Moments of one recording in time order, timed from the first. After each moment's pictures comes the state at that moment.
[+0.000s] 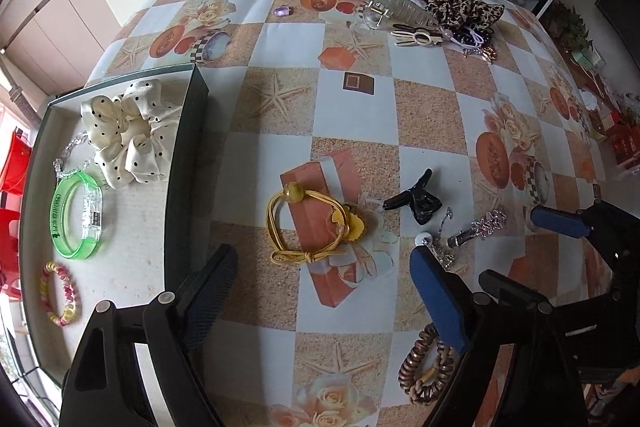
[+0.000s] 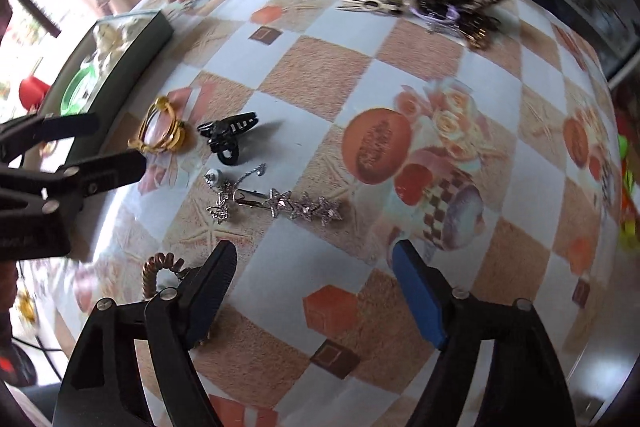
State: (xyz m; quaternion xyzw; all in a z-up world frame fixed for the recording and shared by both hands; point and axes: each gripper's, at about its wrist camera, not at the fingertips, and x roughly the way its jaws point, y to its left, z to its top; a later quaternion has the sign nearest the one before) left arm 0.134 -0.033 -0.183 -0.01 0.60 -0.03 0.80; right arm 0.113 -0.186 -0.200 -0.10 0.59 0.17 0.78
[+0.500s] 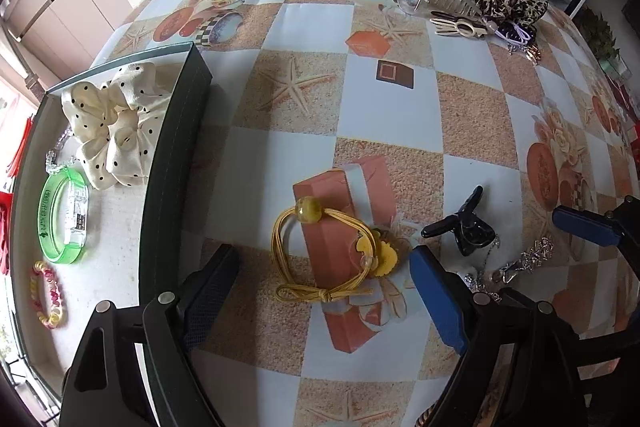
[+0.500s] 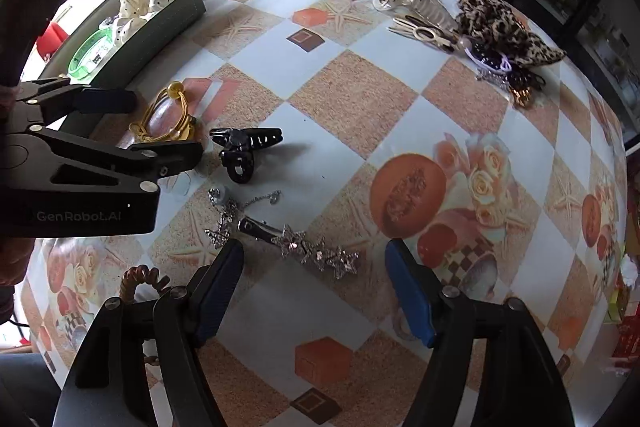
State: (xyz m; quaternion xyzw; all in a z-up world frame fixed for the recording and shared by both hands) left arm 0.151 -0.032 -0.217 0.00 0.60 0.01 0.80; right arm 0.129 -0.156 -0.212 -0.17 0.56 0.22 0.78
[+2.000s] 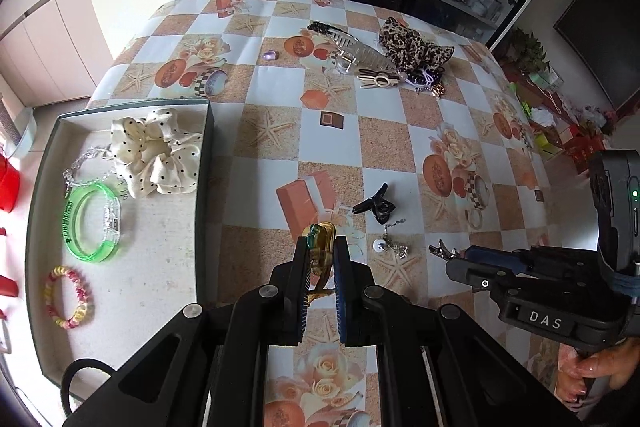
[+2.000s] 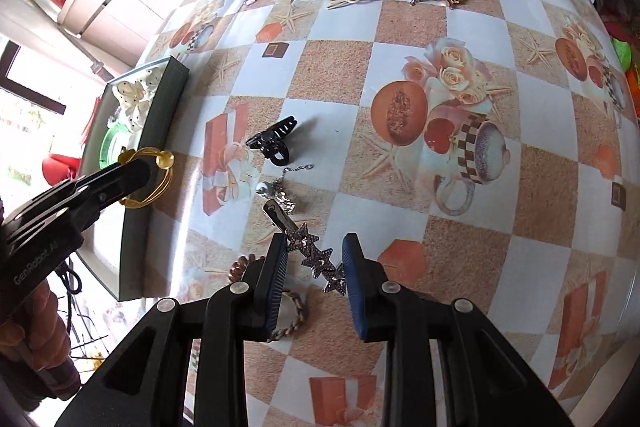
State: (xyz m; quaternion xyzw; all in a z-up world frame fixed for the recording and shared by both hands) left arm 0.106 -0.005 -0.126 -0.05 0.55 -0.10 0.83; right arm 0.095 -0.182 -0.171 0.08 0.62 0.13 0.77
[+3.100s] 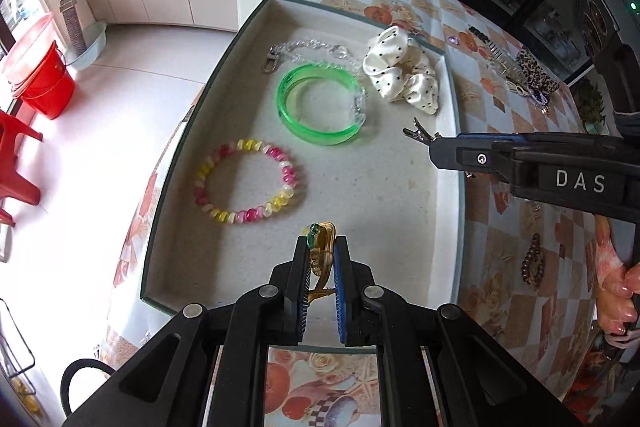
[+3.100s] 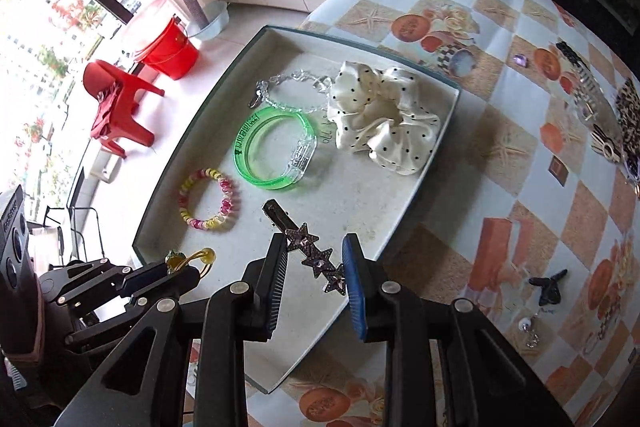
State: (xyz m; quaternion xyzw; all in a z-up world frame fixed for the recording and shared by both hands) left arm 0.028 0.182 -0.161 -0.12 0.58 0.02 0.80; right arm 0.128 0.069 -0.158 -0.06 0.61 0.28 0.74
